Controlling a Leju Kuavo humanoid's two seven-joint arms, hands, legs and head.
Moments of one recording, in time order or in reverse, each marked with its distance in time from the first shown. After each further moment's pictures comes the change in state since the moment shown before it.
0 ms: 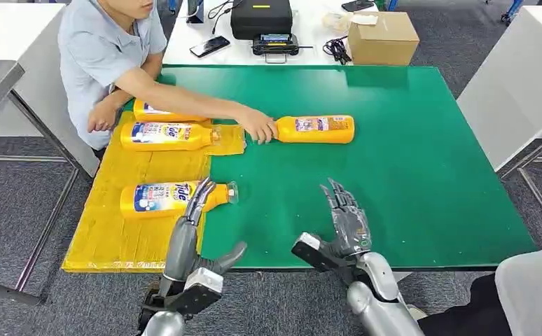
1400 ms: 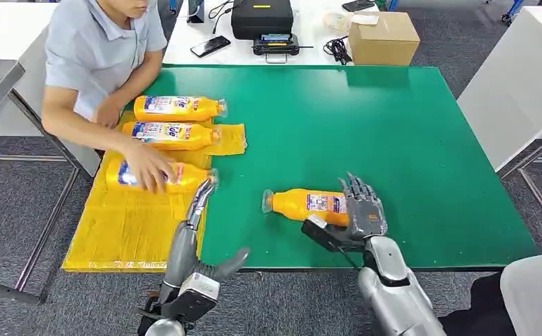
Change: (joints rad) left arm 0.036 -0.006 -0.030 -0.064 0.044 -0.037 0.046; right arm -0.097 -0.052 -0.022 0.049 0.252 0.159 0.310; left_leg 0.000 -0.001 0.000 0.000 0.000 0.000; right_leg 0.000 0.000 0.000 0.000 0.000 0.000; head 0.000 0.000
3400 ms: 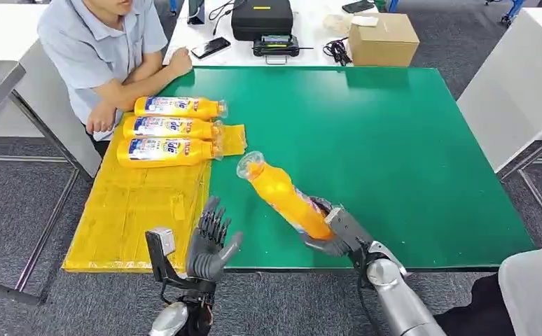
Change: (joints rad) left arm -0.100 -0.054 -0.031 0.295 1.038 -0.216 -0.018; right arm 0.029 0.016 -0.050 -0.028 -0.899 0.551 -0.449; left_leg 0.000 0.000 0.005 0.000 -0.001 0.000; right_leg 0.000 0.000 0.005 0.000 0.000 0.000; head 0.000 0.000
